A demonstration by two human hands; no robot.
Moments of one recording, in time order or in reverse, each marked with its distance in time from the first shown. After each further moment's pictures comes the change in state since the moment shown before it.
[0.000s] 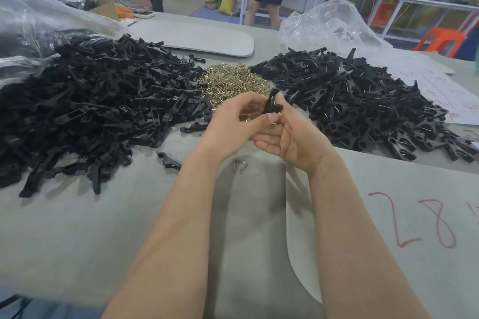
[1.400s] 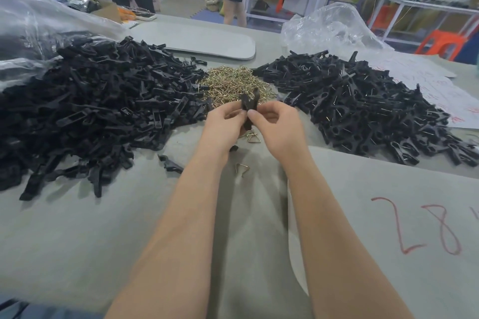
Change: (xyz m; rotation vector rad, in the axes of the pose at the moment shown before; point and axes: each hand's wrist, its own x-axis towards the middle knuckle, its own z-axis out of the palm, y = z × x) left_hand 0.015 -0.027 0.006 -0.534 0.237 -0.376; right_hand 0.018 0.011 0.028 -0.586 0.411 -0.513
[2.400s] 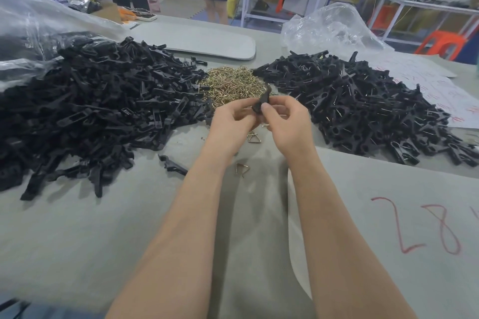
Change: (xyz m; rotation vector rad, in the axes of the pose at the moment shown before) left_hand -0.007 0.003 0.005 0.198 -0.048 0.117; right_hand 0.002 0.002 -0.007 0.121 0.067 0.002
